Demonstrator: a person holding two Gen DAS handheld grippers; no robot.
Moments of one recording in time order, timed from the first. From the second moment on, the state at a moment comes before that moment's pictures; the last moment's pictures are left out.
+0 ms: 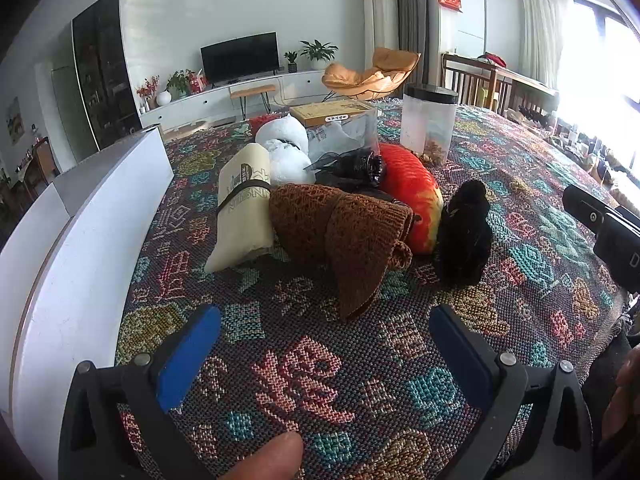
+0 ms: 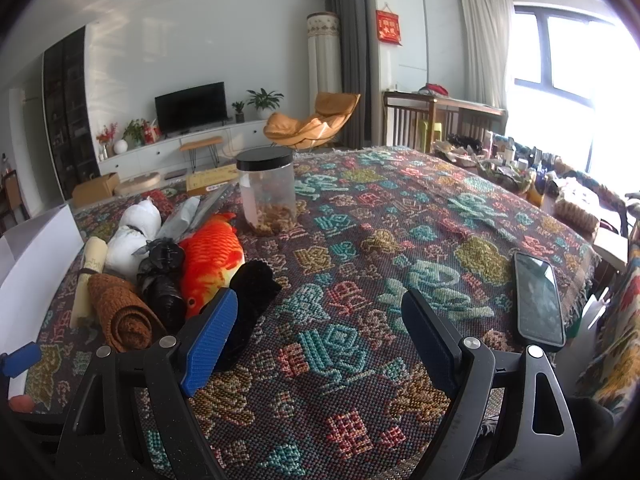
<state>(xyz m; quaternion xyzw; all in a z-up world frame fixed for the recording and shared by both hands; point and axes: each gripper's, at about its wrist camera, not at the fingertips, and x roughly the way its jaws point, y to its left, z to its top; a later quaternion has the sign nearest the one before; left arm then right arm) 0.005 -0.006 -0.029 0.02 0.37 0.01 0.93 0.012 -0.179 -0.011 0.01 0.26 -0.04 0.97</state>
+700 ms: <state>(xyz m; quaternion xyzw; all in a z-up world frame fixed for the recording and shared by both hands) 0.018 0.002 -0.056 0.01 0.42 0.01 0.91 0.012 -0.181 -0.015 0.02 0.26 -0.04 0.96</state>
